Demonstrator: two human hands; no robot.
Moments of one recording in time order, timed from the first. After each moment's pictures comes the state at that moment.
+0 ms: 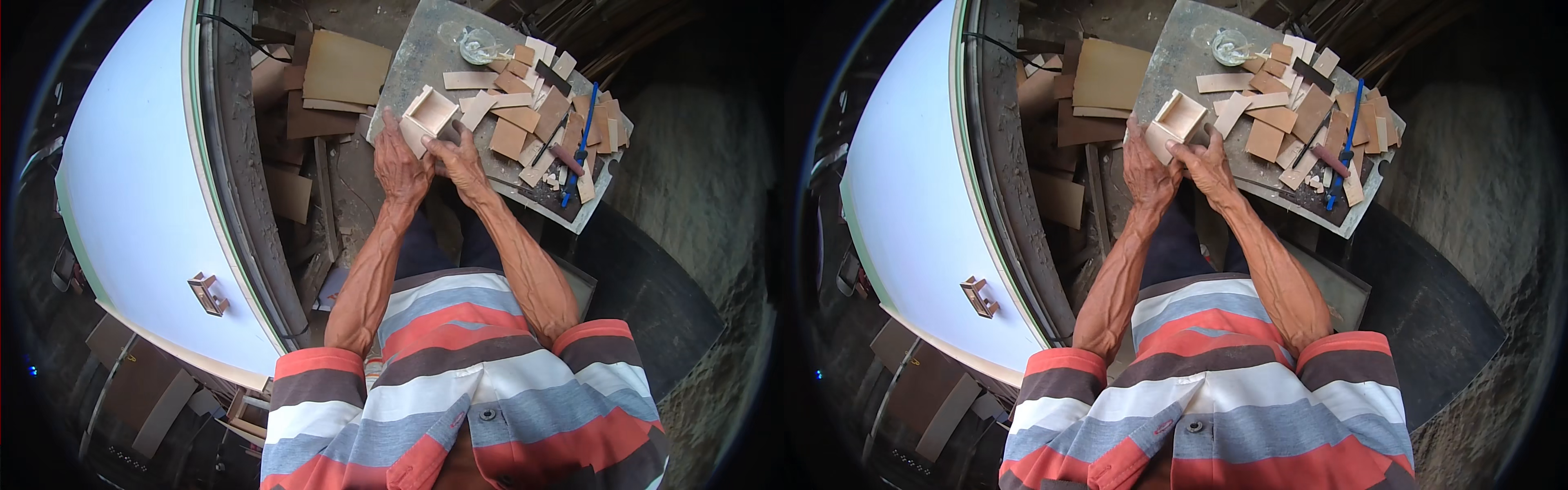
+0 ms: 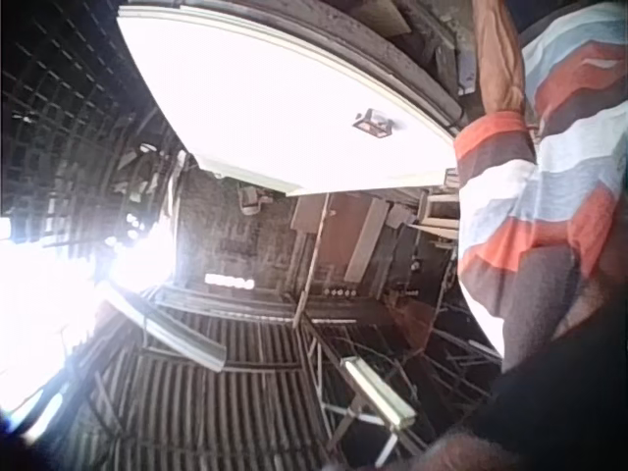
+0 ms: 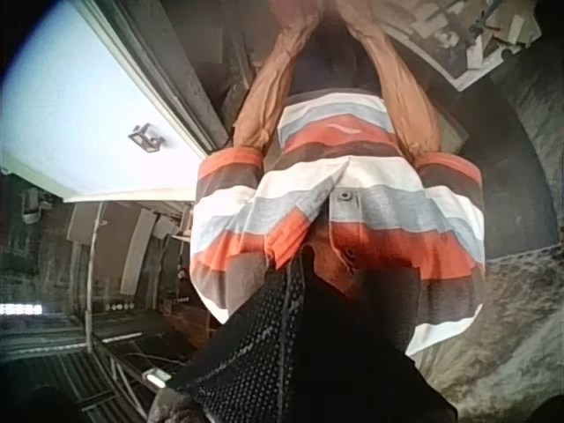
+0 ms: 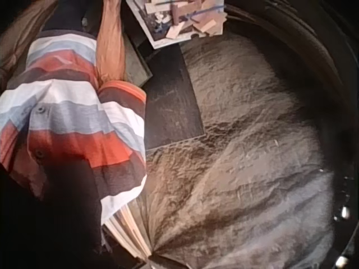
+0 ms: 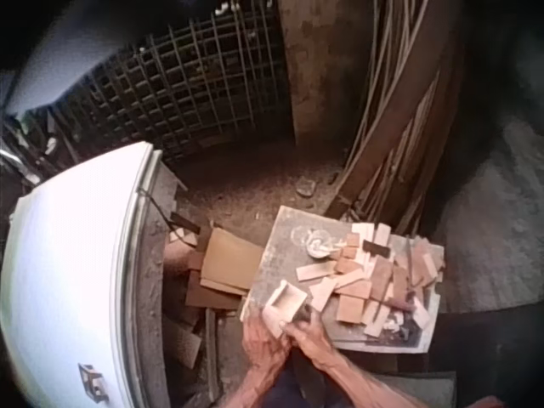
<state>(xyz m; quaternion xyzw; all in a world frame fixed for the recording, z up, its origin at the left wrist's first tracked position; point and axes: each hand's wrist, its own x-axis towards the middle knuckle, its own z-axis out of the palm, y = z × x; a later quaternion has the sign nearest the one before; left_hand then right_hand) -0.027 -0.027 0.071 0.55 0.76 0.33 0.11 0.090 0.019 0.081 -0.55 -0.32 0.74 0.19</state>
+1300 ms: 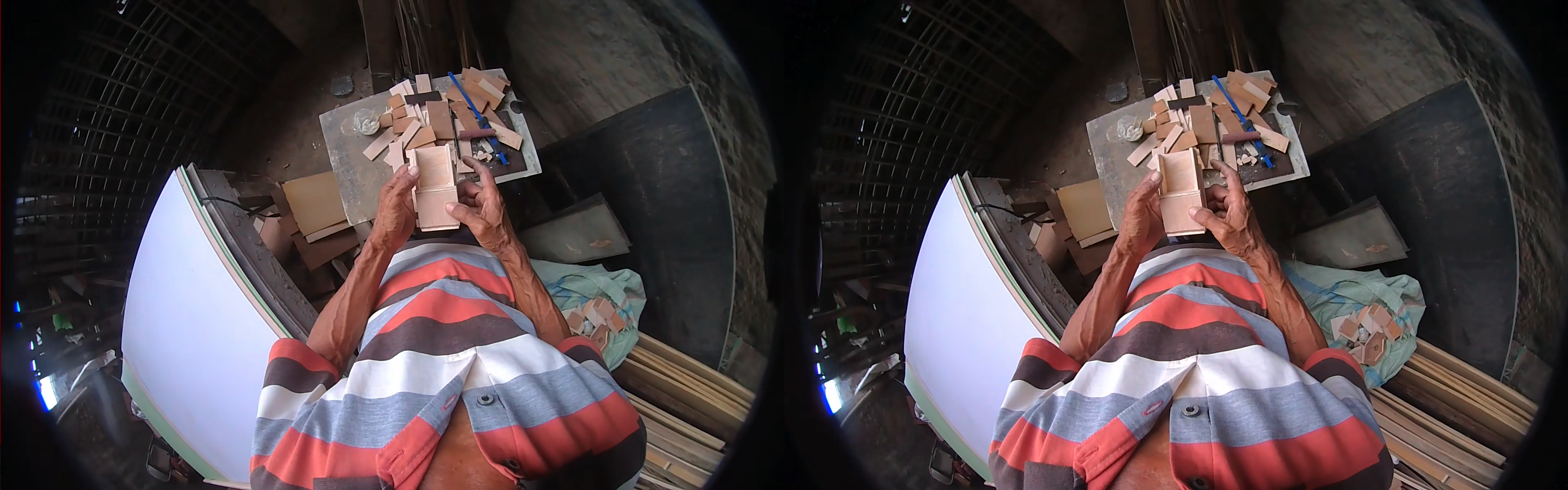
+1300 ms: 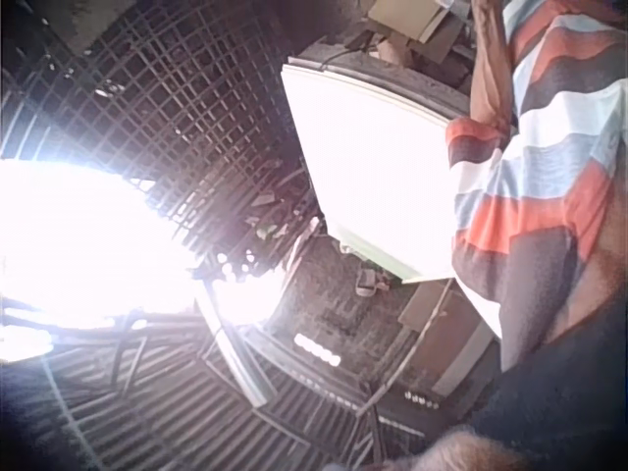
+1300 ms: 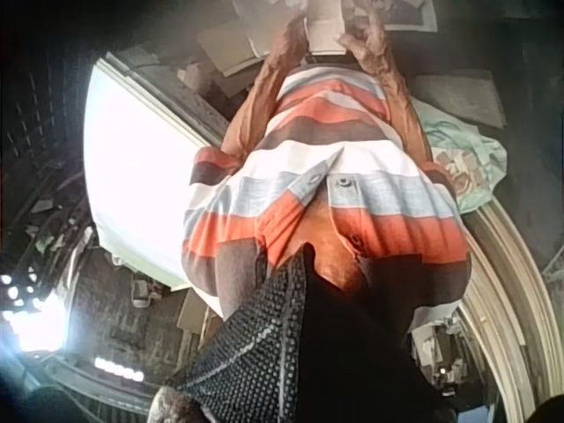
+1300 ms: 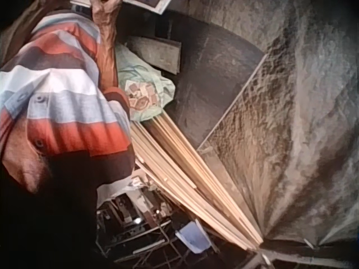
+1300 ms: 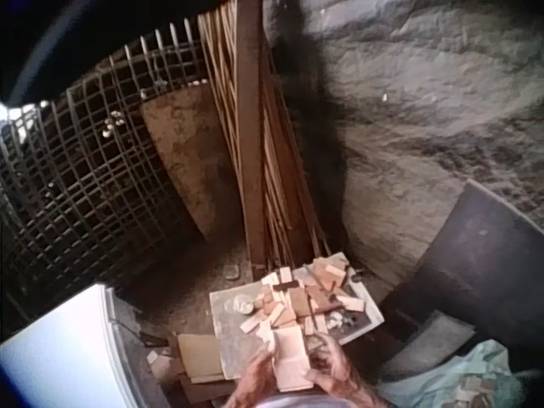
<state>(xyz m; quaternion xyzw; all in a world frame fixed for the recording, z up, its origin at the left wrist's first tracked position) 0.013 -0.015 0.218 0.26 0.30 0.36 0.84 0.177 -0.094 0.242 -0.55 -0.39 0.55 0.50</state>
